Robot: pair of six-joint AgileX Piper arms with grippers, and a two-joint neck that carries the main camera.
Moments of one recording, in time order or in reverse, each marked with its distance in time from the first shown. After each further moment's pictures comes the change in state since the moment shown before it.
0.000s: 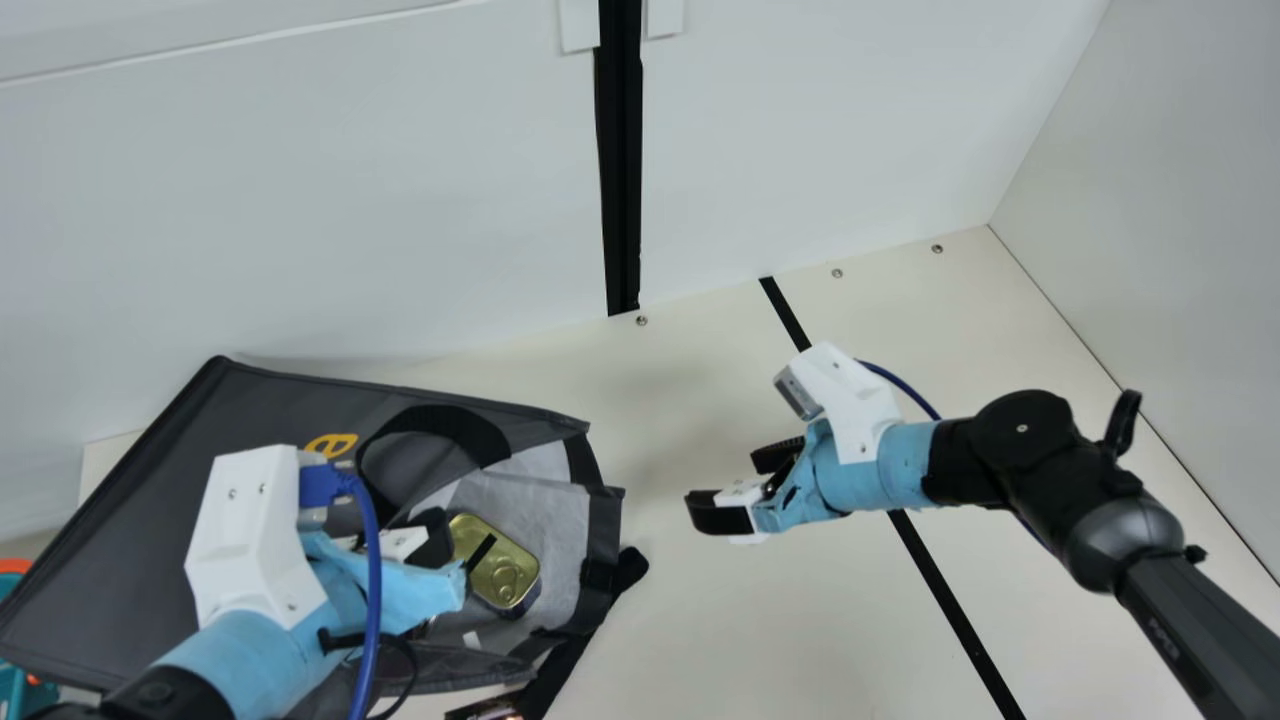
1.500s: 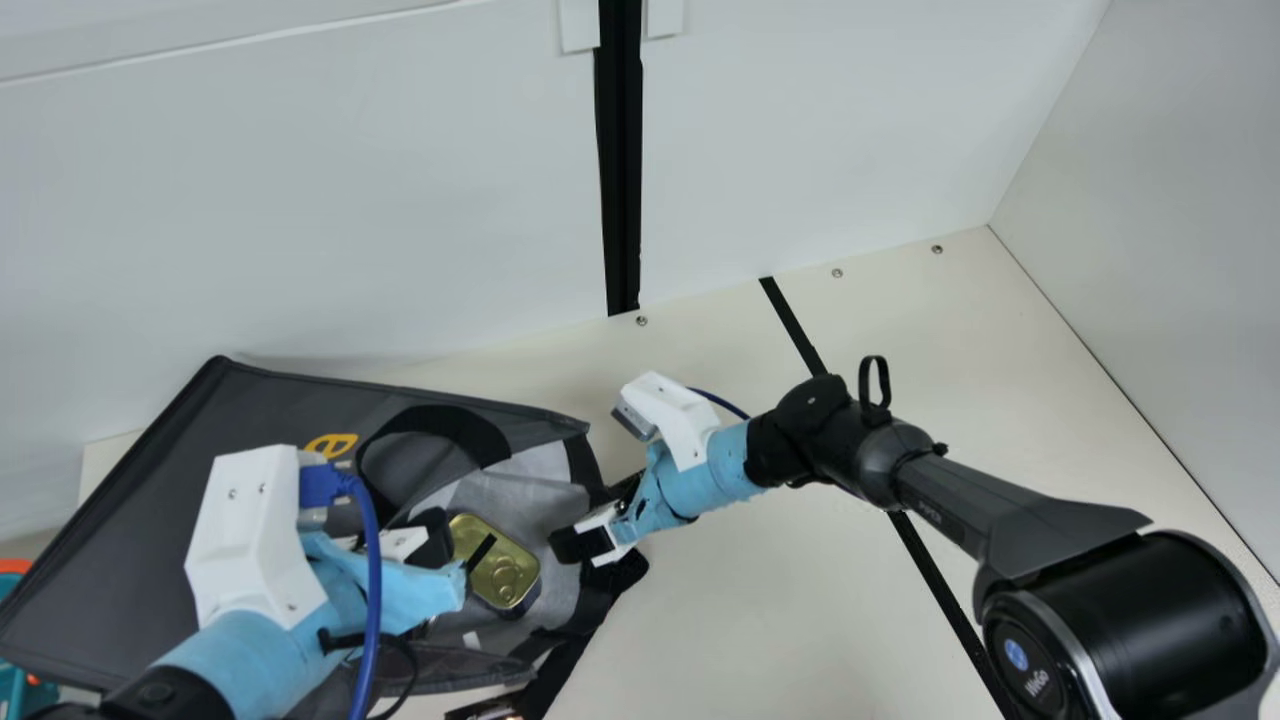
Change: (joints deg) left arm 0.0 0.0 0.0 0.0 0.0 0.0; right arm 17.8 22.3 -11.0 10.9 -1.5 -5.4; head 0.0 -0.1
